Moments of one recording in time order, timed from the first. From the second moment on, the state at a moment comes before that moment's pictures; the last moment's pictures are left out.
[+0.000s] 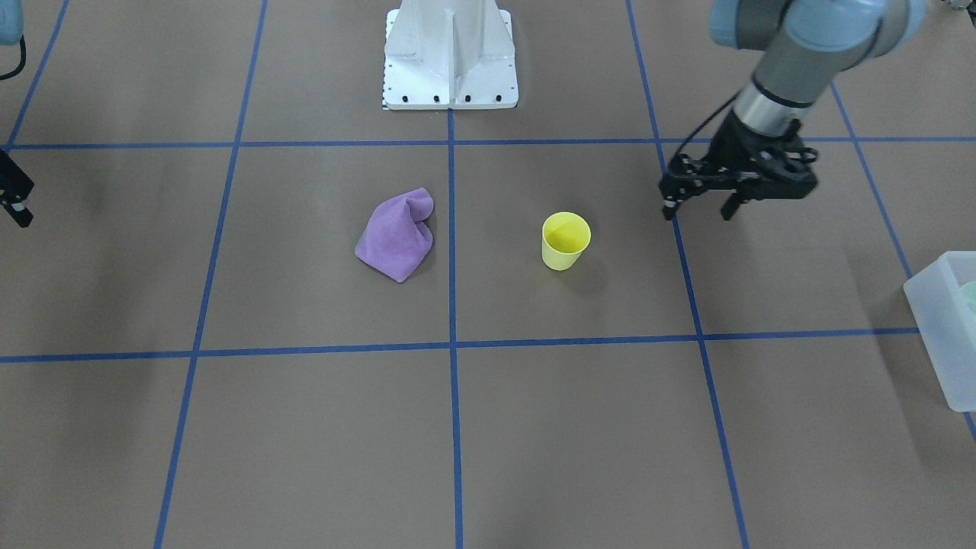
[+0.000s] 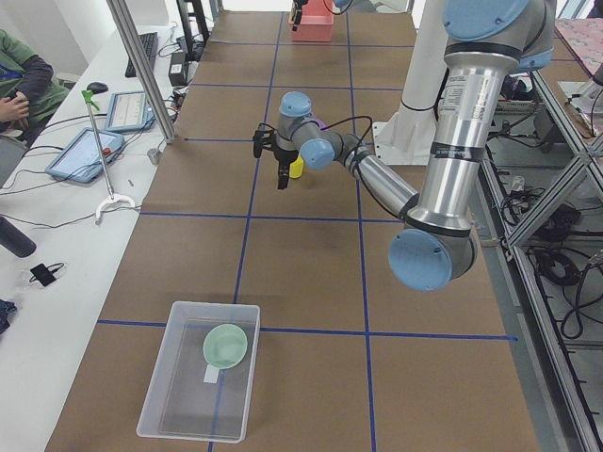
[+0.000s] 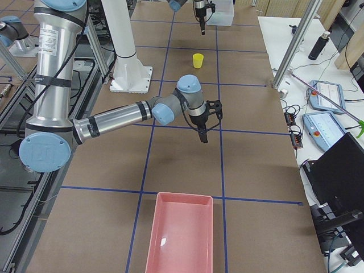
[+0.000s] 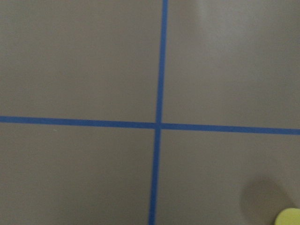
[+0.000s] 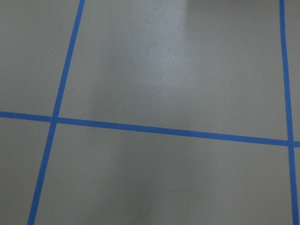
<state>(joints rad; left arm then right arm) -0.73 -1.79 -1.99 -1.80 -1.95 -1.16 1.14 -1.71 2.01 -1.22 2.07 0.63</state>
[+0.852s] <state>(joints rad) -0.52 -1.97 -1.84 -1.80 -1.77 -1.35 1.14 -1.70 2.01 -1.22 2.07 0.63</state>
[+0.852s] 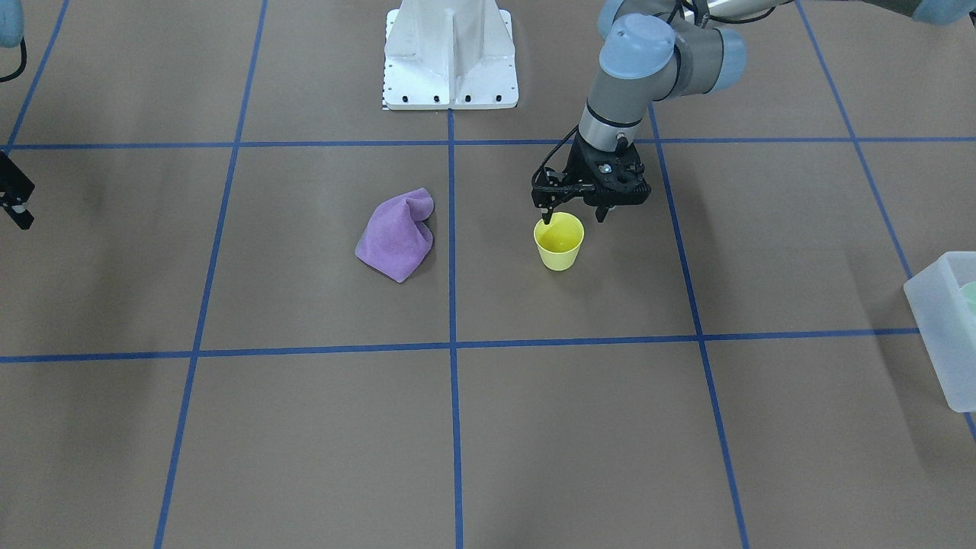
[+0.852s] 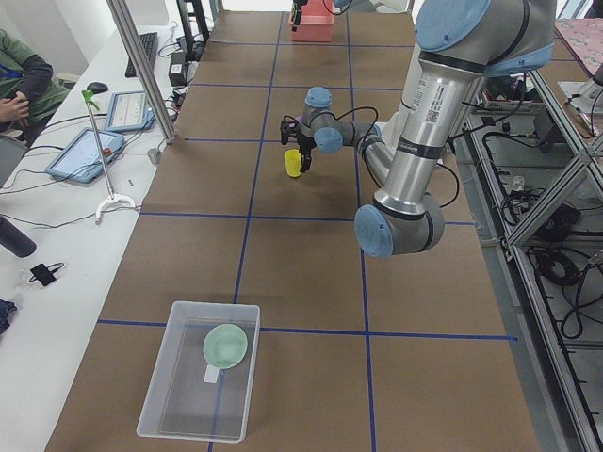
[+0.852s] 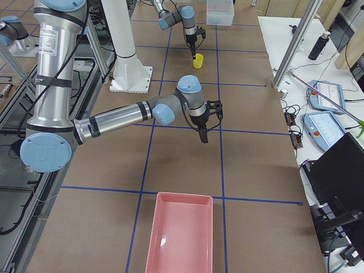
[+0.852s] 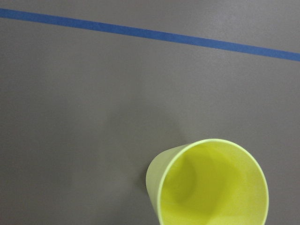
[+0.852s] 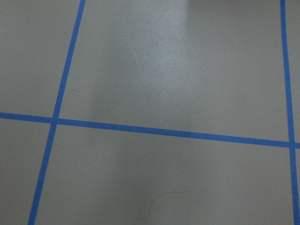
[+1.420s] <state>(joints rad) -0.56 -1.97 -1.86 -1.80 -1.78 -1.34 1.13 -1.70 2.01 -1.22 2.07 0.63</state>
